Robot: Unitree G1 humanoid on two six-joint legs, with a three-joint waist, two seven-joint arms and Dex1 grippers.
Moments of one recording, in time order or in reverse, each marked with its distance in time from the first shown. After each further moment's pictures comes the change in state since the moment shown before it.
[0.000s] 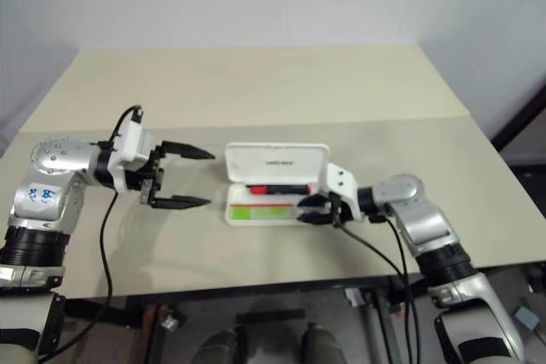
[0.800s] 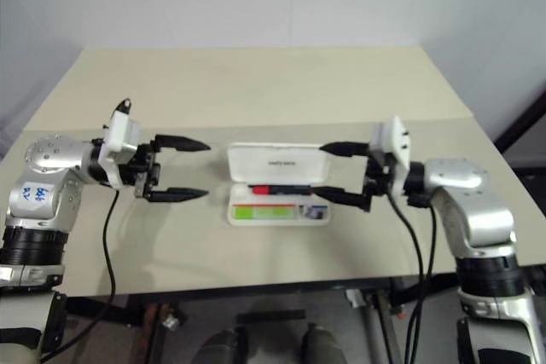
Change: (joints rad) left arm -0.007 -0.005 0.054 0.052 -0.063 0.022 0.012; right arm 0.124 -0.107 -0.371 -0.342 0.369 0.200 -0.058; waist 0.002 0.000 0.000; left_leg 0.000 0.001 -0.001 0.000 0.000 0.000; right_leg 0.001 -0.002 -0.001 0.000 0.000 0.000
